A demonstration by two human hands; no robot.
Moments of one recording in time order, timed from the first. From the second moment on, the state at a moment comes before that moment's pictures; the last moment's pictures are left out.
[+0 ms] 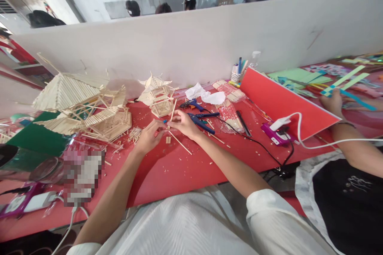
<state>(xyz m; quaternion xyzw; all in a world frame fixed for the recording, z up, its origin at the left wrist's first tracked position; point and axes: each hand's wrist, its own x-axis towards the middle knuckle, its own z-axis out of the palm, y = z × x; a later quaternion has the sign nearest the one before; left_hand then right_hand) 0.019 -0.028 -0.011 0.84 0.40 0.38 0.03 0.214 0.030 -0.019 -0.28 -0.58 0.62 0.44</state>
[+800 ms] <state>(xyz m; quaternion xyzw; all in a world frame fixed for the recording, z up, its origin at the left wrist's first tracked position) 0.021 -0.033 -0.013 0.86 0.45 0.23 0.00 0.202 0.024 -0.028 -0.25 -0.48 0.71 0.45</state>
